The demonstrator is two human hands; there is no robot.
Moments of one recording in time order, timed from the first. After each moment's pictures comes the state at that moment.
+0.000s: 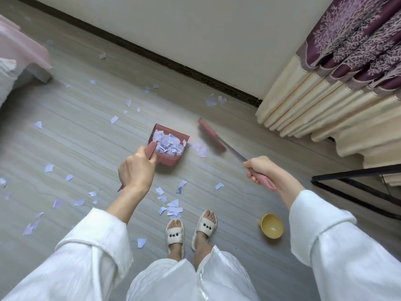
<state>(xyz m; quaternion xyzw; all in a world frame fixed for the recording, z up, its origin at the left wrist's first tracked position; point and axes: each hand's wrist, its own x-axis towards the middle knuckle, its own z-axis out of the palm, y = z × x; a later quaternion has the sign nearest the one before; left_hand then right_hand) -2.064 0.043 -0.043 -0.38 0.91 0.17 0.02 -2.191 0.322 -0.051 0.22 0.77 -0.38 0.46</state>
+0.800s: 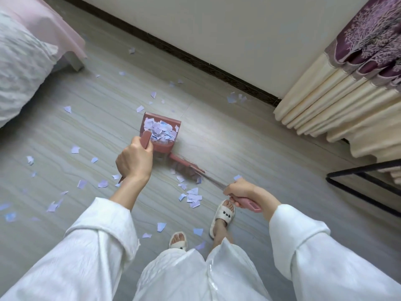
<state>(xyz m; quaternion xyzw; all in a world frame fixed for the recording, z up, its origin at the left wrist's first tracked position) -1.921 -0.058 -0.031 -0.43 0.88 0.19 -0.08 -1.989 0.204 -0.049 0.11 0.75 -0.30 0.58</state>
